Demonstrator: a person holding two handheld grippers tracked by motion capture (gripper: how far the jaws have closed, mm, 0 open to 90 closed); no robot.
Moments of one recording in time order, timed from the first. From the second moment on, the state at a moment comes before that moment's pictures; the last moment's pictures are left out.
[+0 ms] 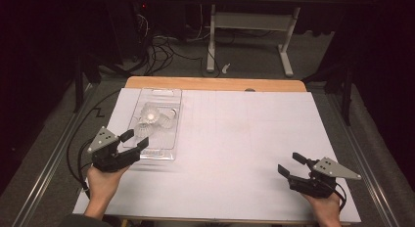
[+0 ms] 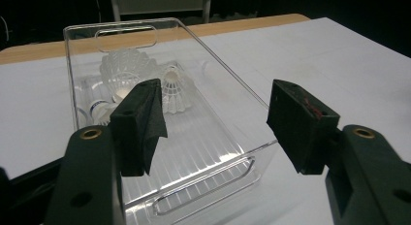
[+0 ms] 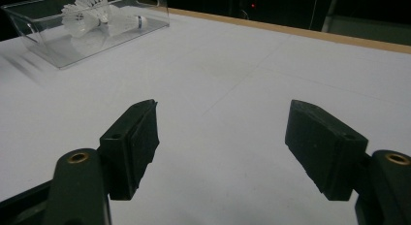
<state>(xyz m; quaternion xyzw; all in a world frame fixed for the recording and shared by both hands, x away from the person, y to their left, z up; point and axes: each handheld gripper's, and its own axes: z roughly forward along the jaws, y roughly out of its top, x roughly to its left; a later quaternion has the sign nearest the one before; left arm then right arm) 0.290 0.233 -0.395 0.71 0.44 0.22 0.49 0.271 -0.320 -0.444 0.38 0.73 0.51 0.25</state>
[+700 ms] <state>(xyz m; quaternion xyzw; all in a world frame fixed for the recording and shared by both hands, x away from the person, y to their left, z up) 0.279 0.232 -0.407 0.71 0.45 0.22 0.50 0.271 -0.320 -0.444 0.38 0.73 0.51 0.25</state>
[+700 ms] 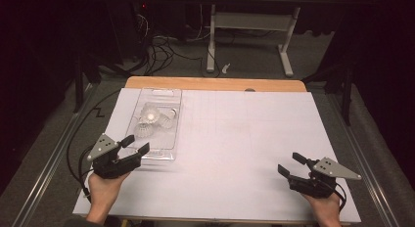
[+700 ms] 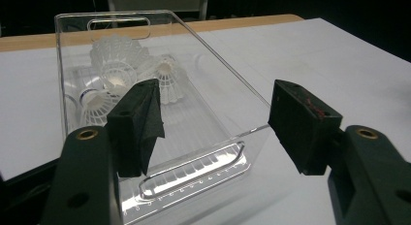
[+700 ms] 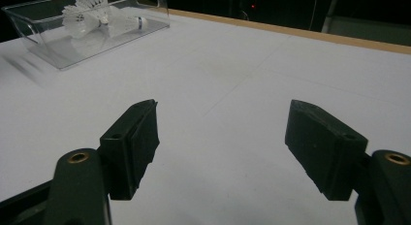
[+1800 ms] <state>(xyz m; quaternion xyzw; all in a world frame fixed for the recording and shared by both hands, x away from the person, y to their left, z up) 0.270 0.228 -0.421 0.71 0.45 0.21 0.51 0.270 -0.320 -0.444 0.38 0.73 0.51 0.24</state>
